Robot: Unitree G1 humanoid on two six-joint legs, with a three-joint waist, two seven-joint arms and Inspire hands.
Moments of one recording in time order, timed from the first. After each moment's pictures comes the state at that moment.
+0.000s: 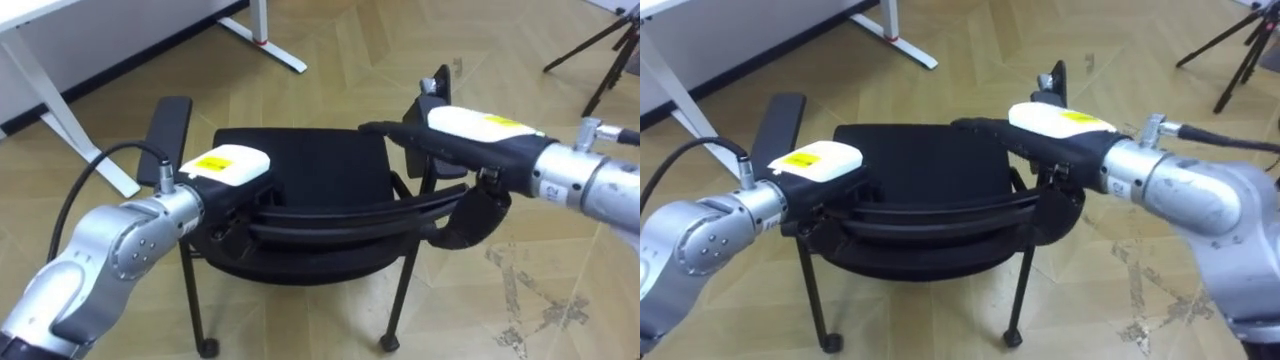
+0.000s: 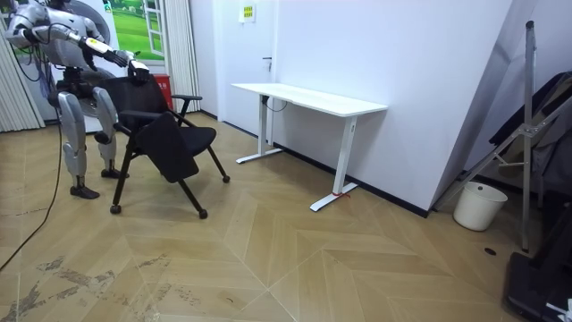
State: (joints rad) left arm -0.18 0.62 -0.31 -0.10 0.73 -0.03 -0.56; right arm -0.18 -0.74 0.04 -0.30 -0.27 -0.04 0.85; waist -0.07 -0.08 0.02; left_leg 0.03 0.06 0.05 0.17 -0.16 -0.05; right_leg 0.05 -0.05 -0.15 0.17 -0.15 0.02
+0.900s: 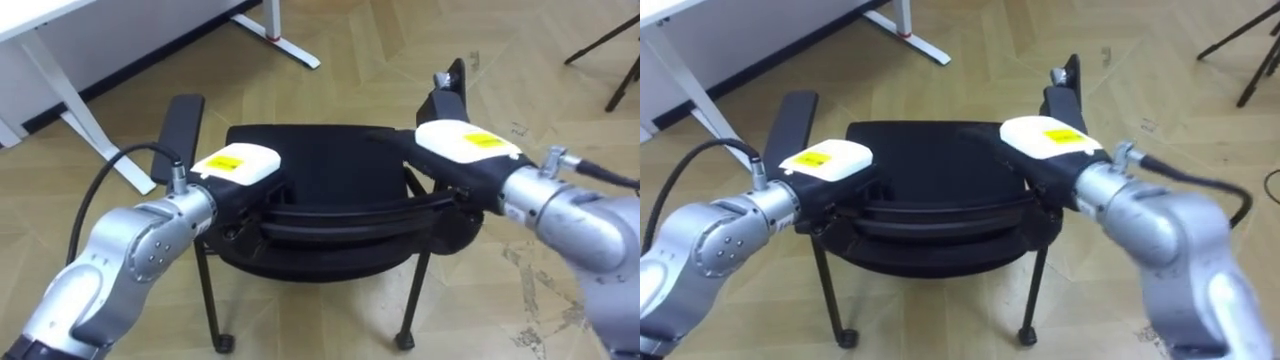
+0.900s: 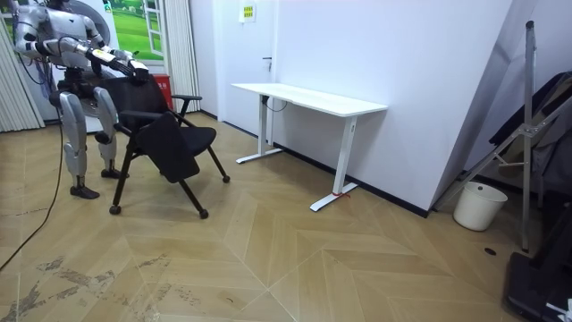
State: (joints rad) left arm -0.16 0.53 -0.32 -0.11 0.80 -0.01 -0.53; right arm -0.06 -0.47 0.13 -0.33 -0.85 -0.02 0.66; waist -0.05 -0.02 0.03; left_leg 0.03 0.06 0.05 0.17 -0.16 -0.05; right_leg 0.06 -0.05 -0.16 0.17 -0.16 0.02
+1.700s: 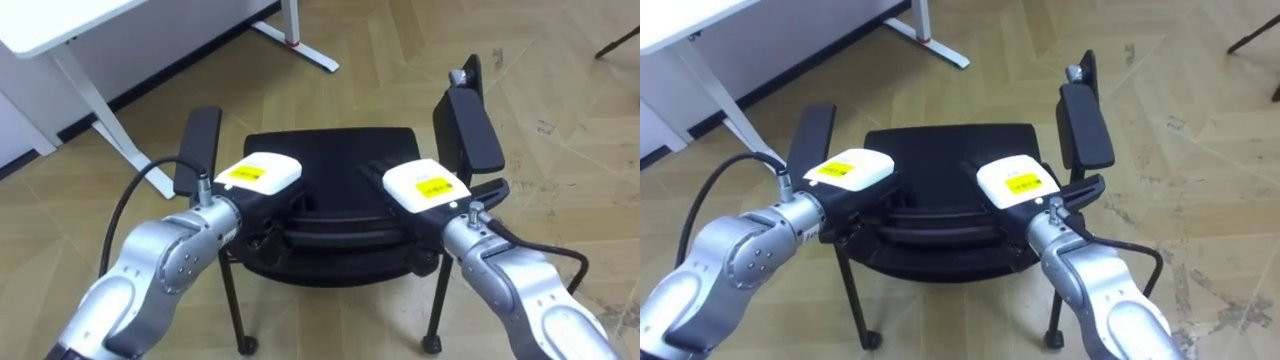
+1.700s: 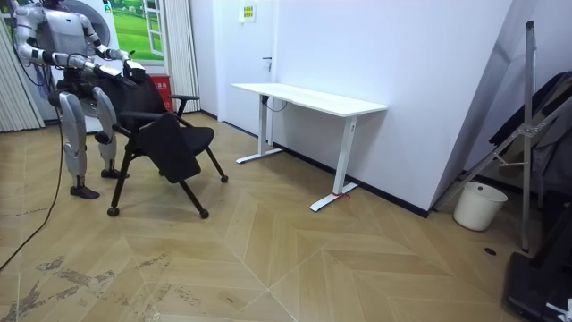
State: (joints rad) left arm -0.17 0.46 -0.37 -0.11 0.84 0.02 -0.52; right arm -0.06 -0.43 0.37 -0.05 -1.14 0.03 0.29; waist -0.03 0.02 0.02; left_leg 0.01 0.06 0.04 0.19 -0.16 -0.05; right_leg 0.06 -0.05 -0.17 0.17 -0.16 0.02
